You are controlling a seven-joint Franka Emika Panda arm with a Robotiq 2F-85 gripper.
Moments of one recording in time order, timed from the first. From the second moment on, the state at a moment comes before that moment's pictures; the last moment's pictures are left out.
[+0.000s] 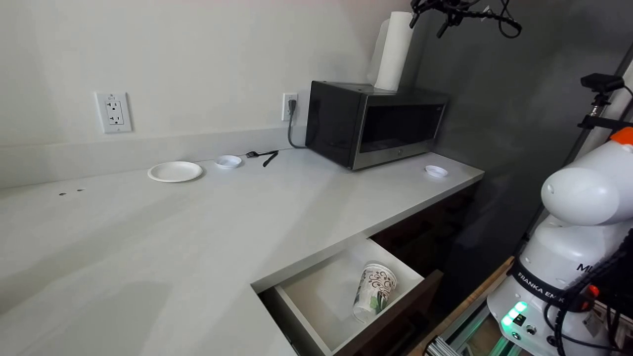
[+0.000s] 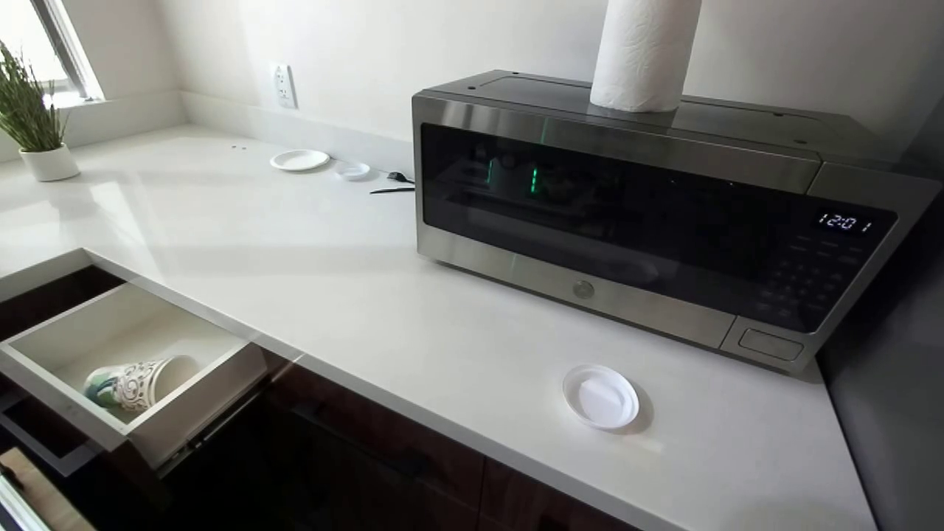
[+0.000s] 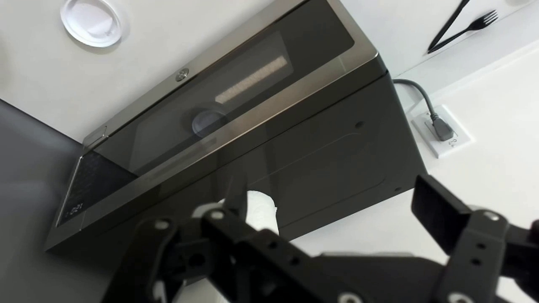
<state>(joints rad) -0.19 -0.47 0.02 -1.91 -0.04 1.96 0.38</state>
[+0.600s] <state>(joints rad) -0.19 -0.44 0.02 -1.87 -0.06 1.98 0.39</state>
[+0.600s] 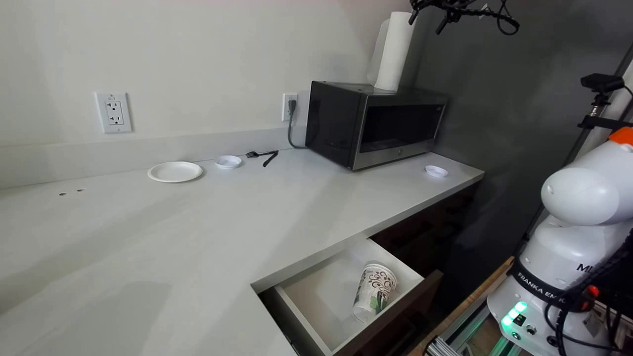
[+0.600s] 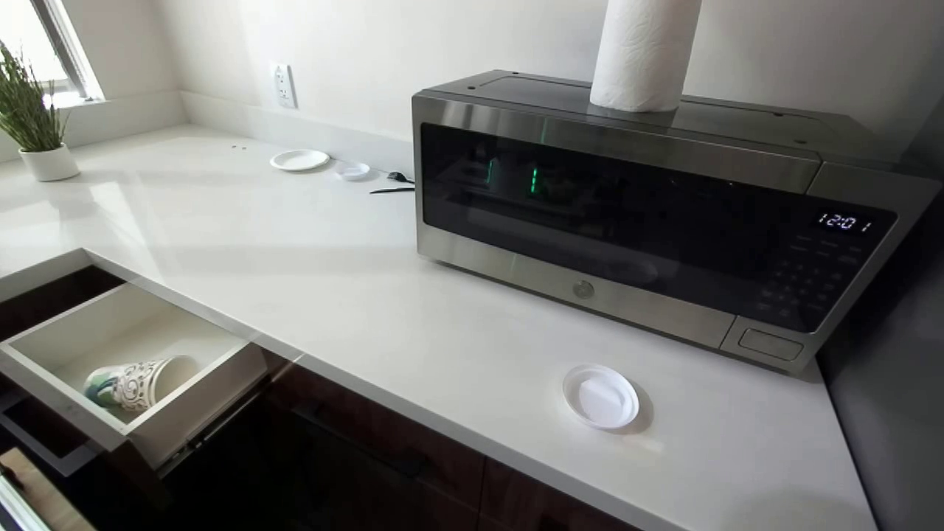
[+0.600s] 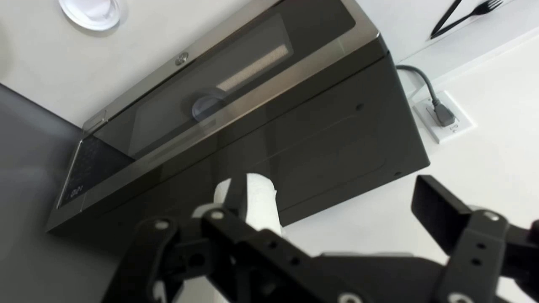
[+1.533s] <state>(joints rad) -0.23 0.08 -0.05 -1.18 -0.52 2.03 0.54</state>
